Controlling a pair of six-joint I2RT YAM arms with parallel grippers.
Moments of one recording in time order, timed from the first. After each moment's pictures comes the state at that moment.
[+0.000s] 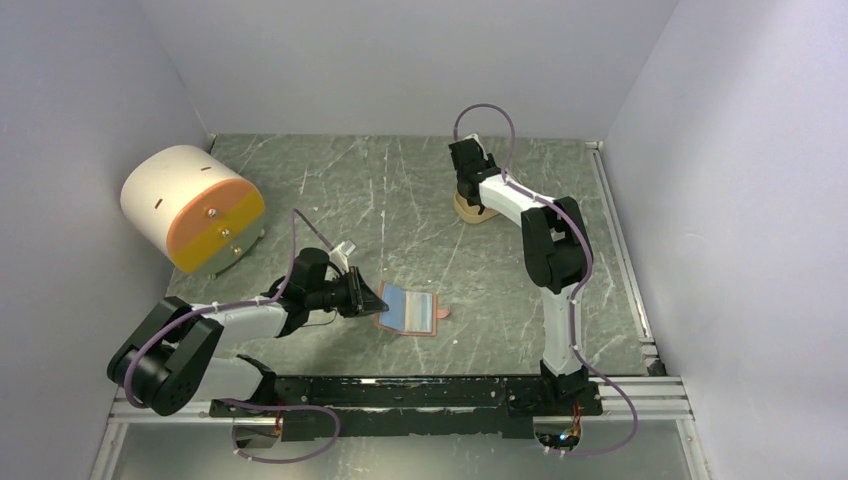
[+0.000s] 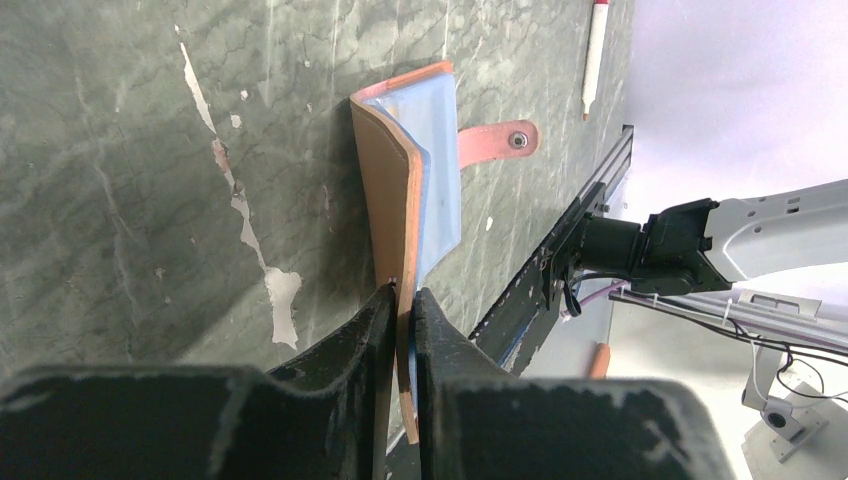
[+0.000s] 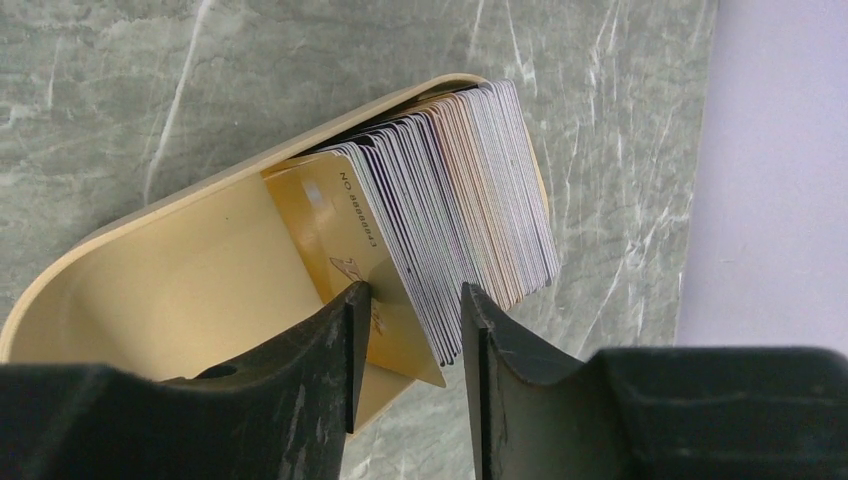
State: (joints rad) left arm -0.53 1.31 0.31 0.40 0.56 -0.87; right arm 0.39 2.15 1.59 -0.30 0.66 -0.18
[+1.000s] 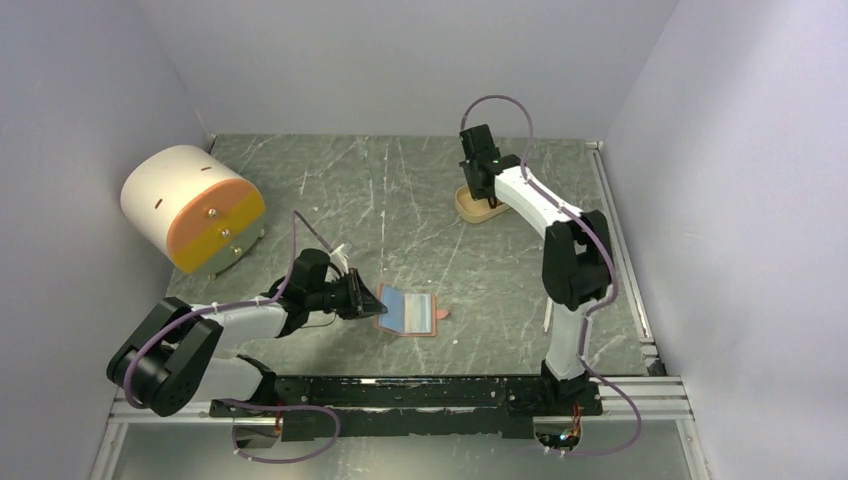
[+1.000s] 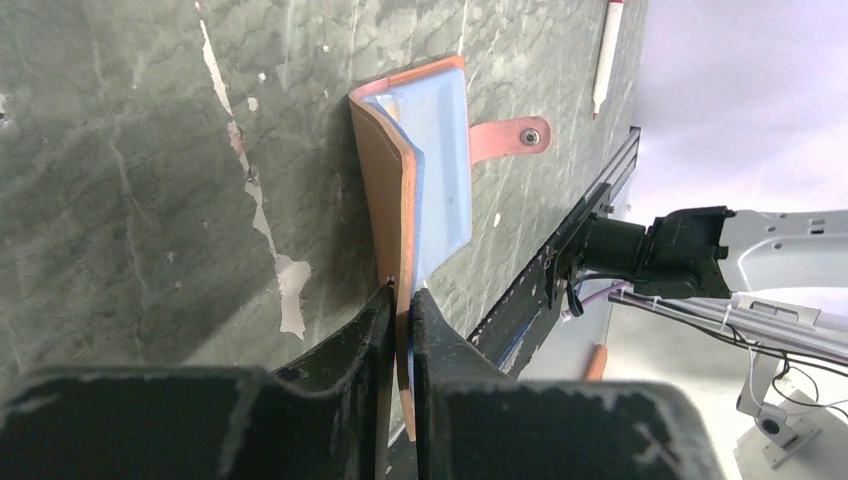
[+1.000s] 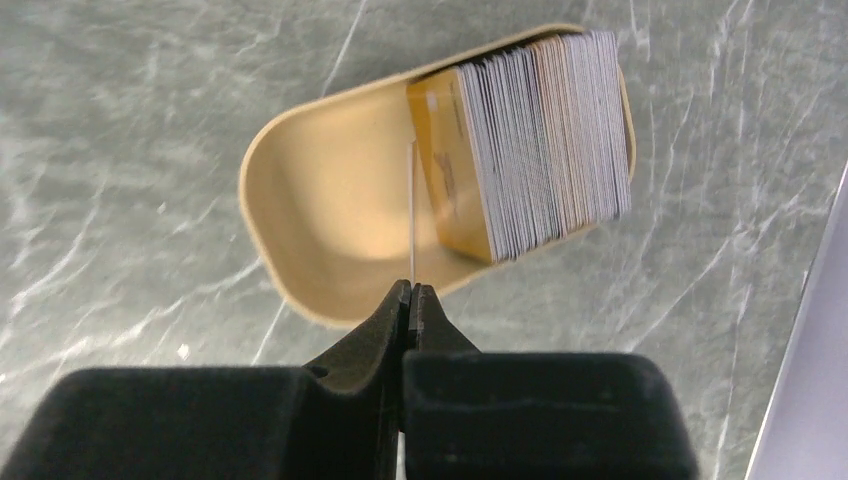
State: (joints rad) left arm -0.53 1.31 0.31 0.37 0.56 -0.88; right arm 0.38 2.01 1.63 -0.53 0.36 -0.04
